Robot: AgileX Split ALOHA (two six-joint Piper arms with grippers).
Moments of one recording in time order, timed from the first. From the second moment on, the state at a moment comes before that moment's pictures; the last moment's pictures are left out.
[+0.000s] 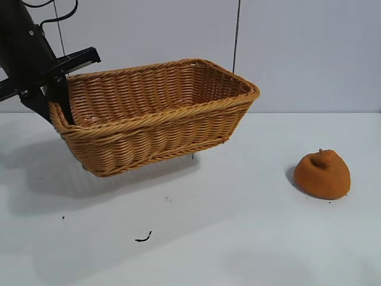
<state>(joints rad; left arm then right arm) -0.21 2.08 -1.63 -0.30 1.20 -0.18 -0.06 -0.01 -0.49 0.02 1.02 -0.01</state>
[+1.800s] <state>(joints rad) -0.20 2.13 -1.81 -0.29 1.20 -0.09 -0.06 -0.01 -0.49 0.02 1.02 -0.01</state>
